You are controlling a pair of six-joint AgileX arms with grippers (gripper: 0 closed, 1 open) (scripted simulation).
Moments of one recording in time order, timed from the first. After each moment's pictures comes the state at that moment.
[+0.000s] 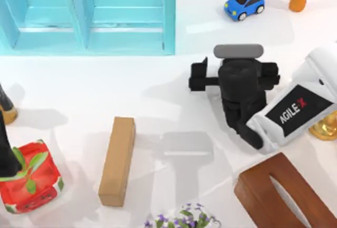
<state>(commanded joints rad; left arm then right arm) 0.00 0.00 0.00 0.00 0.00 0.00 0.54 2.37 1.08 0.93 0.56 0.18</state>
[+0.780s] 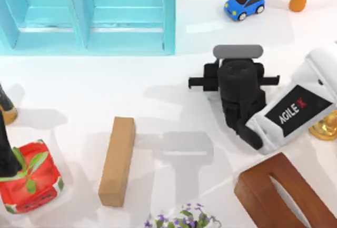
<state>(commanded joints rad) 0.00 0.00 0.00 0.00 0.00 0.00 0.54 2.37 1.08 0.93 0.56 0.18</state>
